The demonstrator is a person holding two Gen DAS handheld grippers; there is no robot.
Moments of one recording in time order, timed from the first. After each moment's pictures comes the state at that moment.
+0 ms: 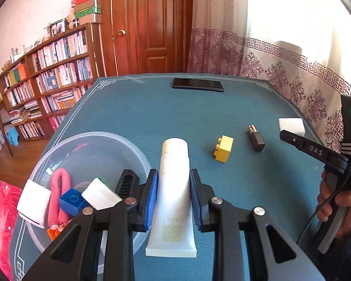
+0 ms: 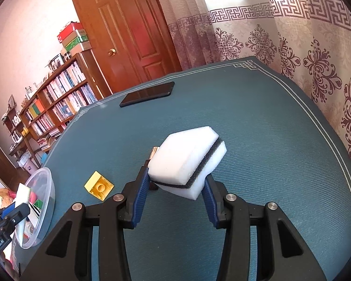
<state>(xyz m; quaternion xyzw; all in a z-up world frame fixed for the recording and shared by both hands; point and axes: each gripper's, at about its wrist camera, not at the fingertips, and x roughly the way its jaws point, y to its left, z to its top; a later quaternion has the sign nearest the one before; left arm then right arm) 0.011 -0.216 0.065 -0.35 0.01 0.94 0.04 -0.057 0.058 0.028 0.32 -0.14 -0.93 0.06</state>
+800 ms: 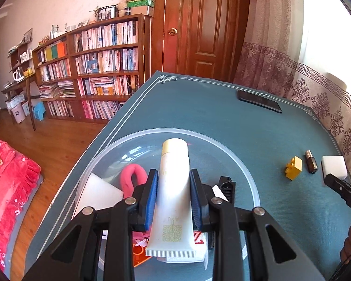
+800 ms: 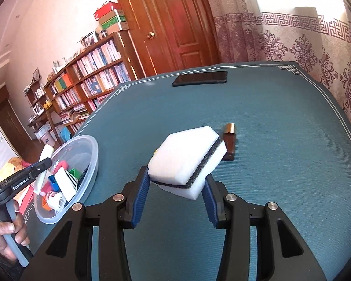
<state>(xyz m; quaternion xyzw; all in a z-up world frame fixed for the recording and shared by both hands) 0.001 -0.328 0.053 -0.34 -0.05 0.94 -0.06 -0.022 -0.030 0.041 0.34 -0.09 -0.92 0.16</state>
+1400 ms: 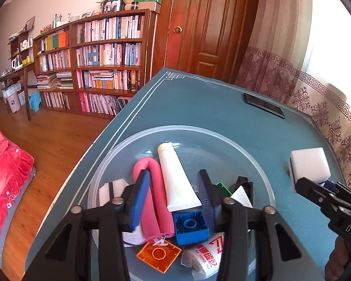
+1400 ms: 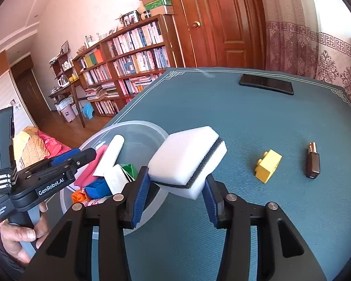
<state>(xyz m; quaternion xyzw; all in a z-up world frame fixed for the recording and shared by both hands) 0.006 -0.365 0.046 -0.33 -0.09 0.94 -0.05 -0.024 -0.152 0.052 0.35 -0.03 -0.90 0.25</state>
